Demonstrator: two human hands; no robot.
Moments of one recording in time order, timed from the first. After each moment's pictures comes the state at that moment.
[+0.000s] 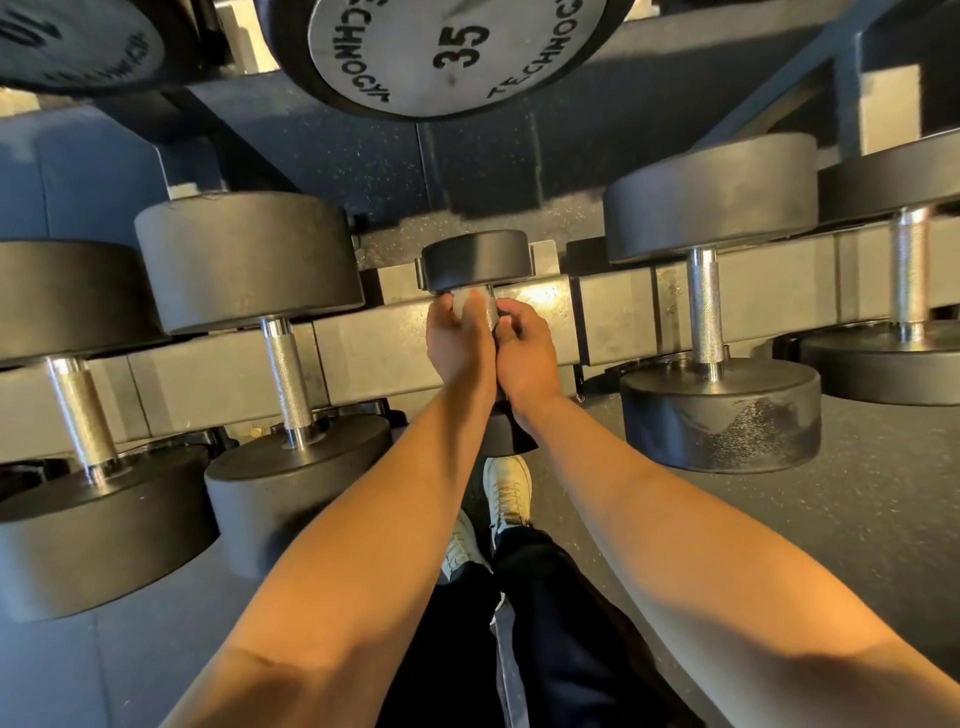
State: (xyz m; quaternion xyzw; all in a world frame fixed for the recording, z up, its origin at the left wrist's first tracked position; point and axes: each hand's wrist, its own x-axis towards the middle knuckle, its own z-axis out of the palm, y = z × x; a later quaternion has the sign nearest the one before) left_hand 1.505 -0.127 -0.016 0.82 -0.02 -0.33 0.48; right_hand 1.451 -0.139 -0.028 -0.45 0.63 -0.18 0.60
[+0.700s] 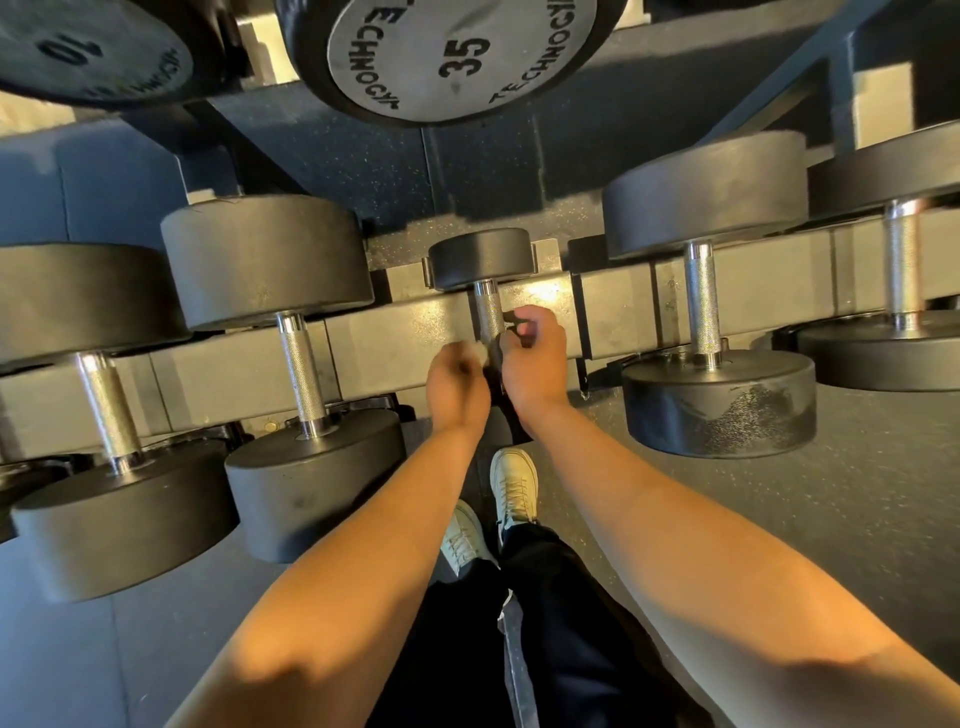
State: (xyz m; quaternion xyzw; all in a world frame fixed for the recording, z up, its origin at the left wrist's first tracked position) left_hand 1.507 -0.069 -0.016 0.85 -0.17 -0.39 0.32; right_hand 1.439 -0.123 -0.007 -0.47 0.64 -0.21 0.56
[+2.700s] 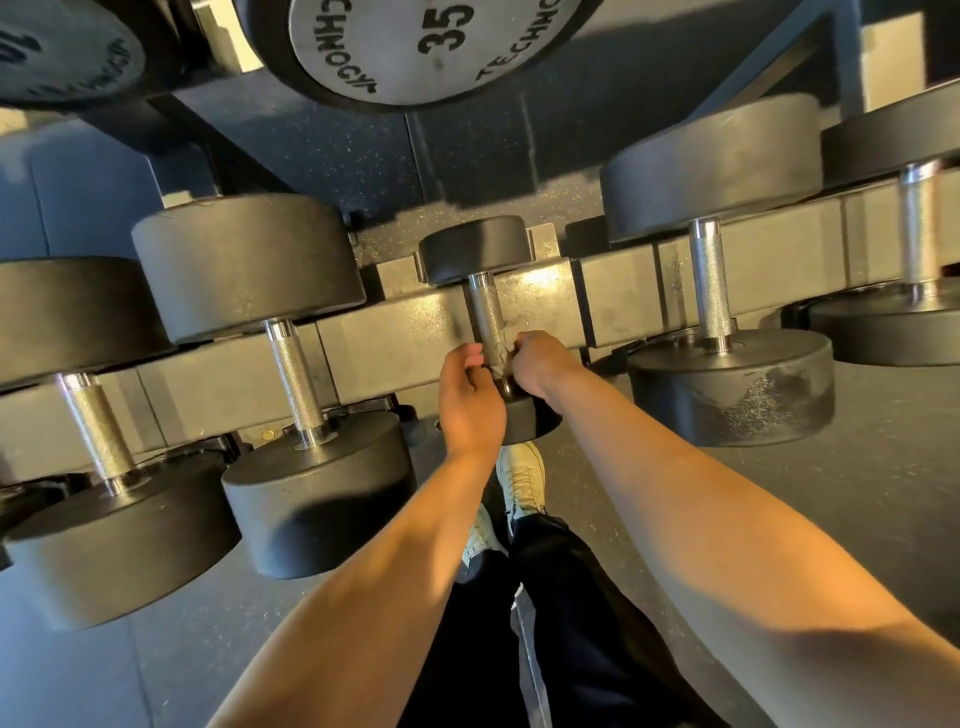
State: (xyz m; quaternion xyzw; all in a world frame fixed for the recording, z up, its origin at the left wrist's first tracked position) left_hand 1.485 -0.052 -0.028 0.81 -0.11 -0.40 0.43; right_hand 1.429 -0.149 -0.004 -0.57 0.59 0.18 0.53
